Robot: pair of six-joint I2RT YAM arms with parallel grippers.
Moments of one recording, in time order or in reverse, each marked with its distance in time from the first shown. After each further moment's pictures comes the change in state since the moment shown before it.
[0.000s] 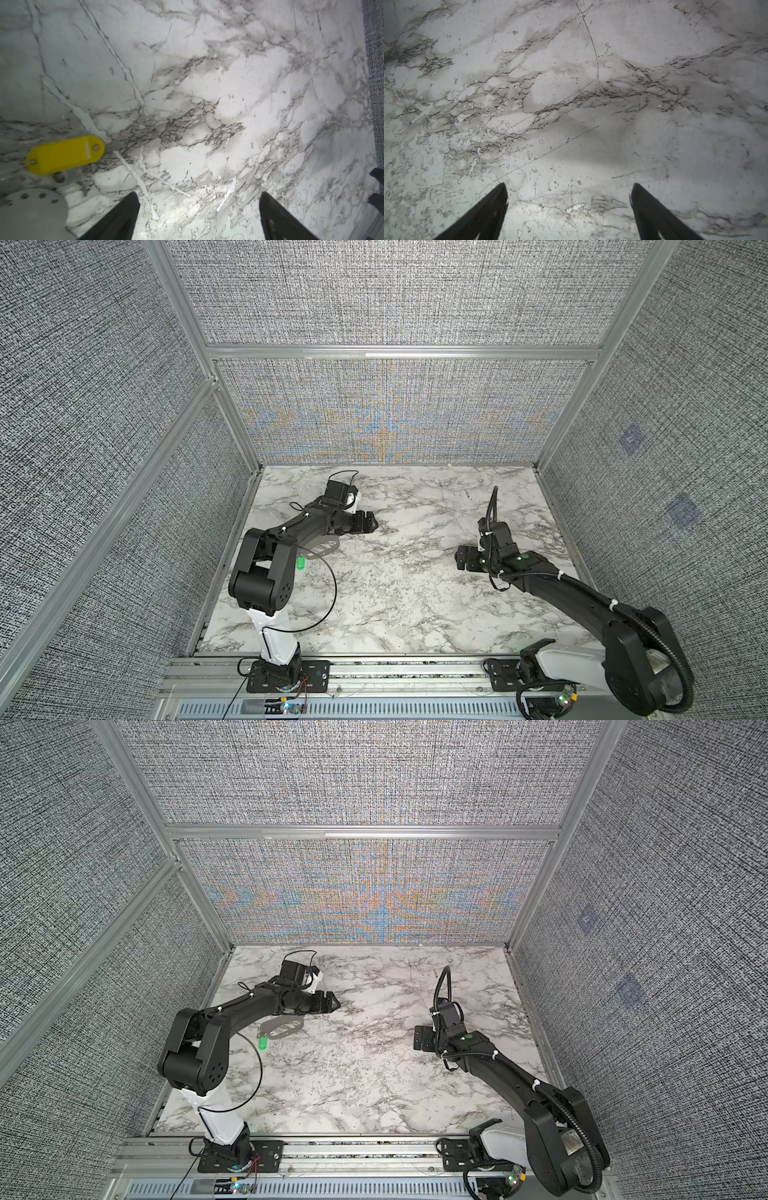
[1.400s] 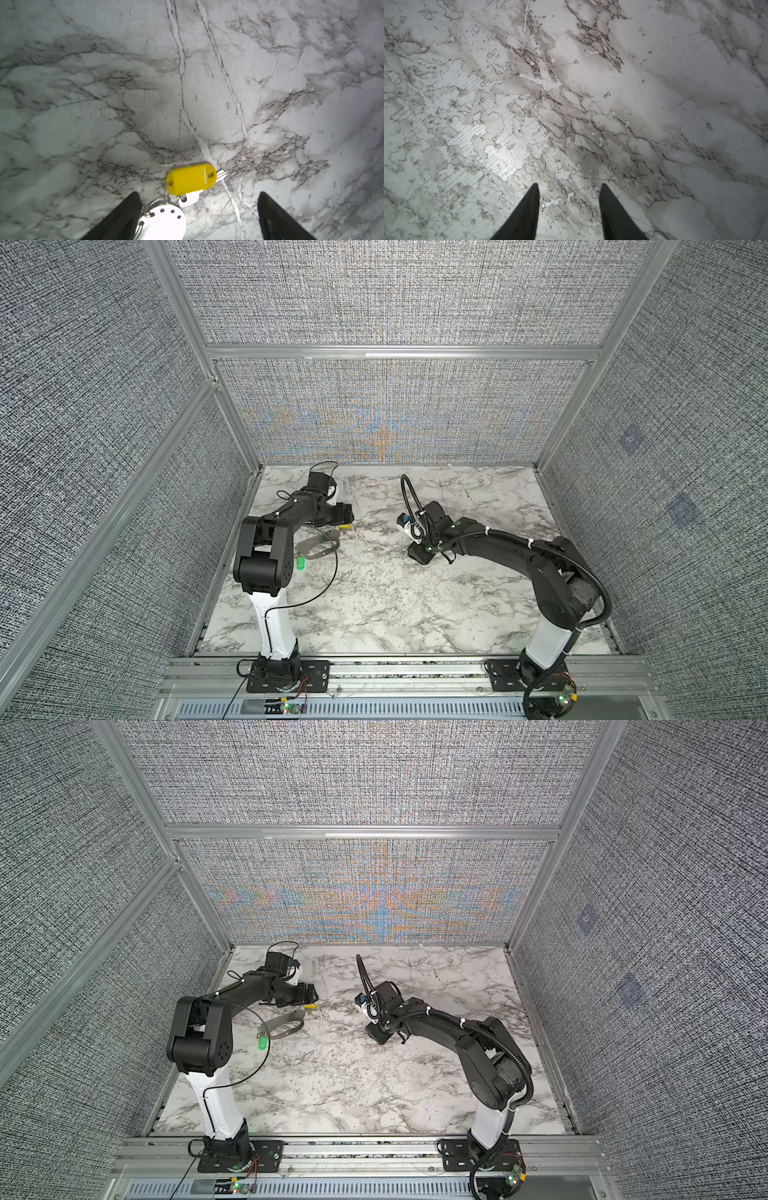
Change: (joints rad) left arm 0.158 0.179 0.161 -0.111 -0.106 0.138; right arm 0.272 0.520 0.504 -0.097 -0.142 -0.579
